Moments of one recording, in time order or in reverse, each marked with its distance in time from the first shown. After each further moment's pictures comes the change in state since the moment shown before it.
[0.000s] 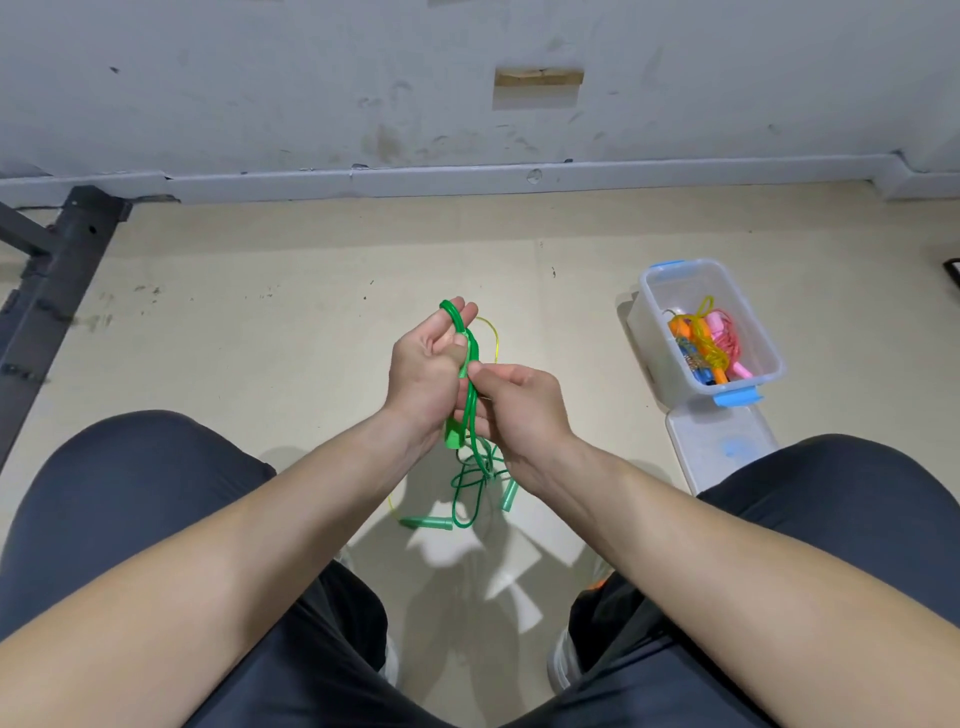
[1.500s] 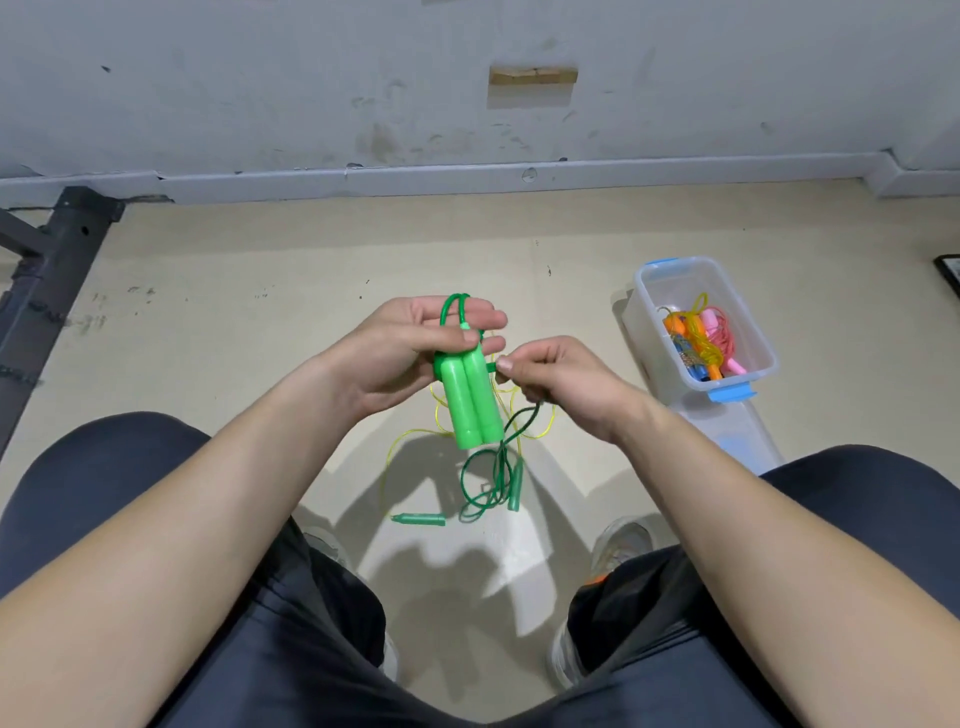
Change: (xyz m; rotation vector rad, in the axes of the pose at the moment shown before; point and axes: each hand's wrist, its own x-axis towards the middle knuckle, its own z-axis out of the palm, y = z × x) left_hand 0.008 0.050 -0.031 -0.129 -0.509 -0.218; right_hand 0.024 -0.044 -0.055 -0.572 -0.375 -0.183
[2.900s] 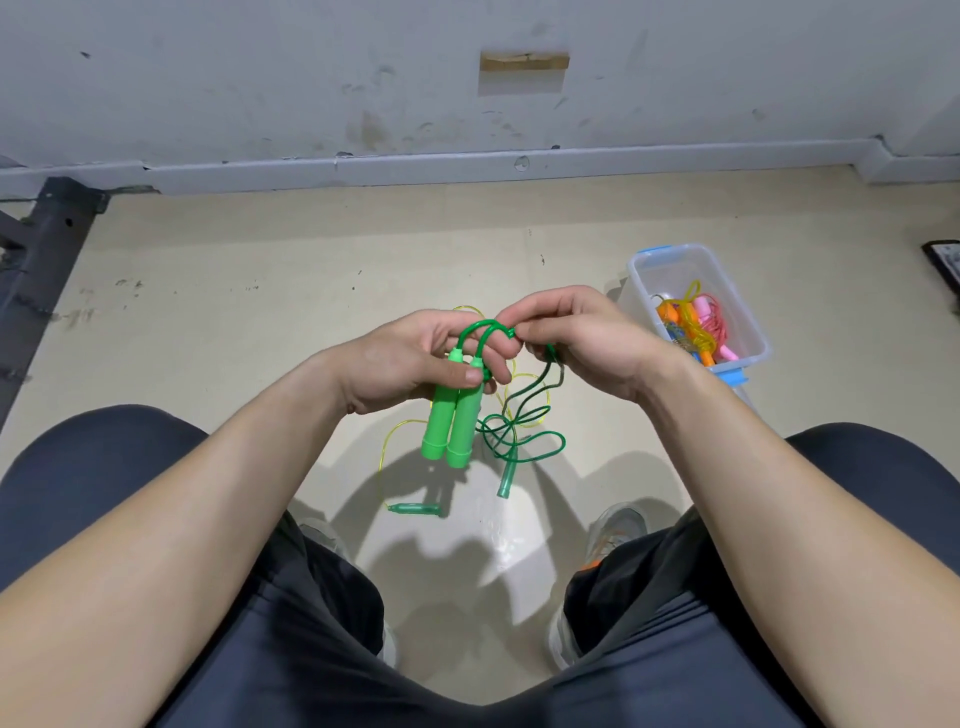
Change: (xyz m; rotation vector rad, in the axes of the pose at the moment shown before) left_hand -0.001 -0.012 -0.008 0.430 -0.348 0.000; right_hand -0.005 -0.029 -0.019 0.052 -0.053 -0.078
